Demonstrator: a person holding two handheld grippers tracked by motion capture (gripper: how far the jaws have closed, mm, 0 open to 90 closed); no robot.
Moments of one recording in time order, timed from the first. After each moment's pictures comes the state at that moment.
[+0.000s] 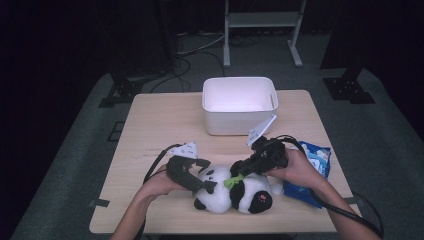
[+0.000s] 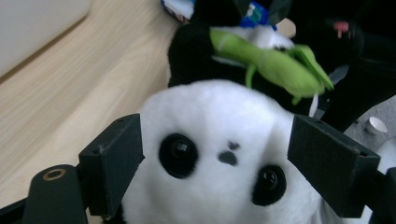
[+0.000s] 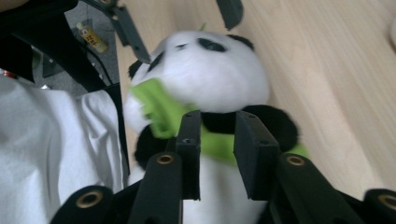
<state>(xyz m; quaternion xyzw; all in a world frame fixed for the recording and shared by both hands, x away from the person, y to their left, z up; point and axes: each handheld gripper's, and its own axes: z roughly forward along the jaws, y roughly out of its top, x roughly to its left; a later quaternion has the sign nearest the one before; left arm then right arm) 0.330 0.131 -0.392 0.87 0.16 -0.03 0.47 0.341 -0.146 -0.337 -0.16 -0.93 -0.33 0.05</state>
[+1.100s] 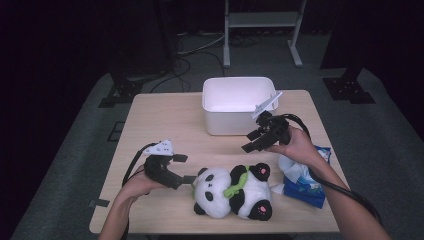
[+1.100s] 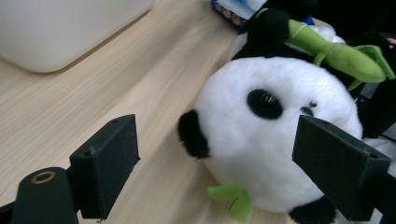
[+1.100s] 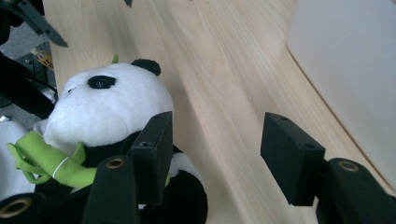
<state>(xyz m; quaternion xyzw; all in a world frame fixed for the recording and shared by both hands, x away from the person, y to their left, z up) 0.331 0.191 -0.391 0.86 0.22 0.03 0.47 0.398 -0.162 -0.321 -0.23 -0.92 -0.33 0.00</state>
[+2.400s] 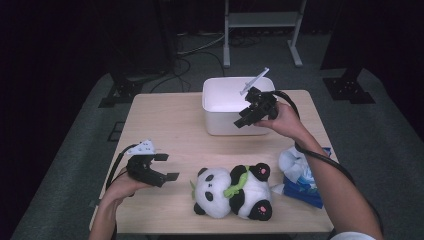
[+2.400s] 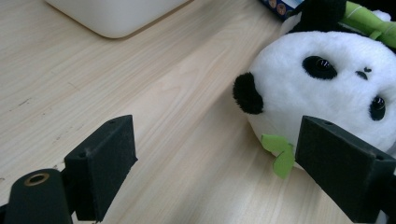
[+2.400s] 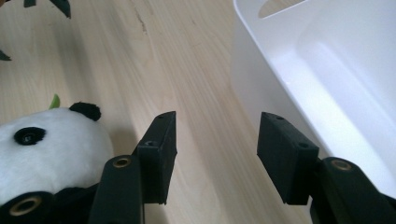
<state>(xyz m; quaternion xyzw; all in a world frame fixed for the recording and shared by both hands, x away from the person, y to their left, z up) 0.331 0.232 -0.399 0.85 0.27 0.06 0.45 0.464 -0.141 -0.301 -0.23 -0.92 -0.31 -0.04</state>
